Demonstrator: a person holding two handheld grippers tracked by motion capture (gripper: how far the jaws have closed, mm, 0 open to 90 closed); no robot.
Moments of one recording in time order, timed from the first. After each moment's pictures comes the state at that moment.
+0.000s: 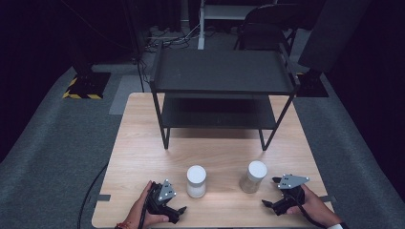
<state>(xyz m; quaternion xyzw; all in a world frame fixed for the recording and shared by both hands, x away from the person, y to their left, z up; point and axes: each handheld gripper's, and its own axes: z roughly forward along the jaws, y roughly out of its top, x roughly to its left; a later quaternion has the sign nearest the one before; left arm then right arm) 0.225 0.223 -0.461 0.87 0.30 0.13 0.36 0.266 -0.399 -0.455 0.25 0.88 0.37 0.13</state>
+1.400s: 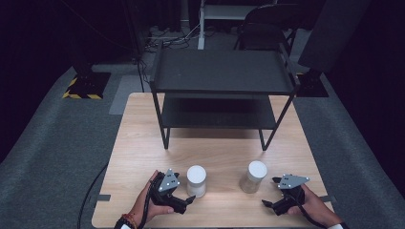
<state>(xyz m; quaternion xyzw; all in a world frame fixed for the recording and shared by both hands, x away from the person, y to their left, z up) 0.235 0.220 -0.434 0.84 0.29 0.13 0.44 0.266 -0.399 -0.455 0.25 0.88 0.37 0.13</state>
